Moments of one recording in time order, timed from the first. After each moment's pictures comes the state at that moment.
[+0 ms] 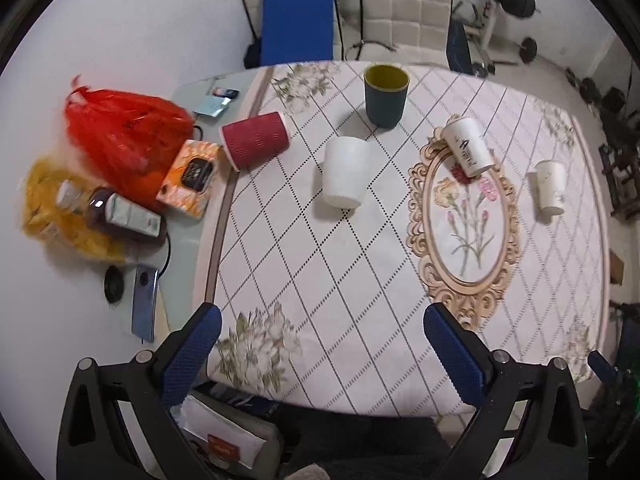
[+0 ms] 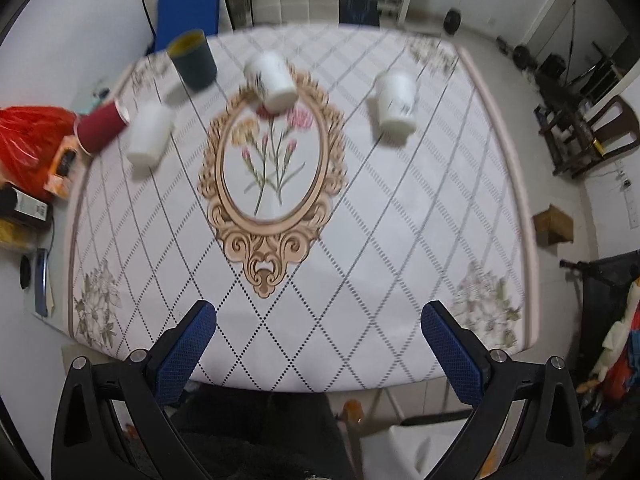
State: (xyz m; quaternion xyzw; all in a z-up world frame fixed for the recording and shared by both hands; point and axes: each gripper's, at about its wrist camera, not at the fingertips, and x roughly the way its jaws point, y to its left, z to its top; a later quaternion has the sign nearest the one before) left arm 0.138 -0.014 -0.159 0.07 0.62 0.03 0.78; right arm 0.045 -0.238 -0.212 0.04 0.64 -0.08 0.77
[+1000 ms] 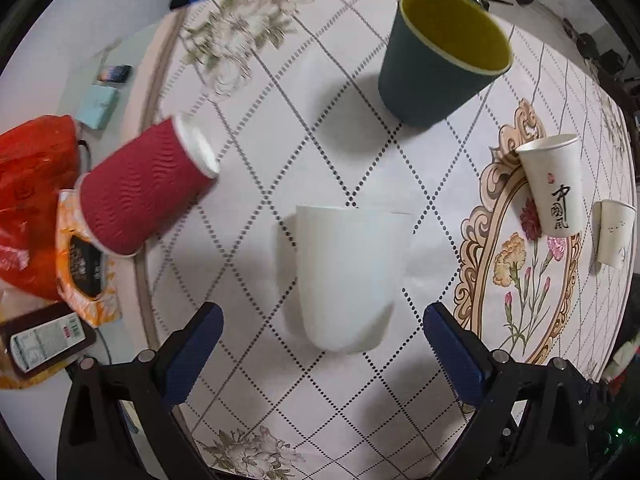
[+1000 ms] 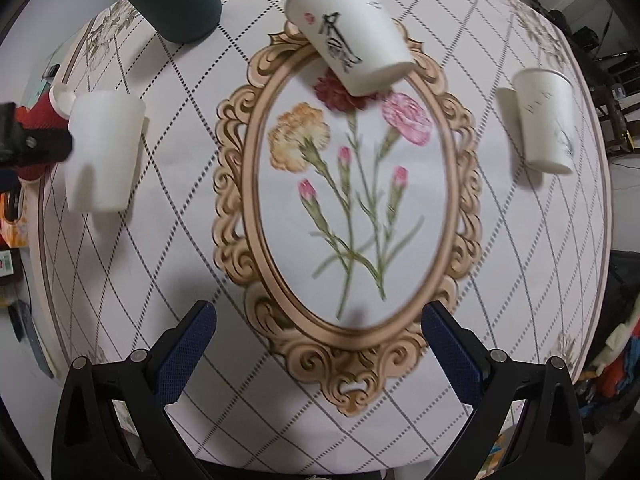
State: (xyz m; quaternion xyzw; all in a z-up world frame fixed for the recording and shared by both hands) left arm 0.339 0.008 -0.318 0.06 0.73 -0.04 0.68; right arm 0.228 -0.157 -0.338 0.06 0.73 -0.06 0.68
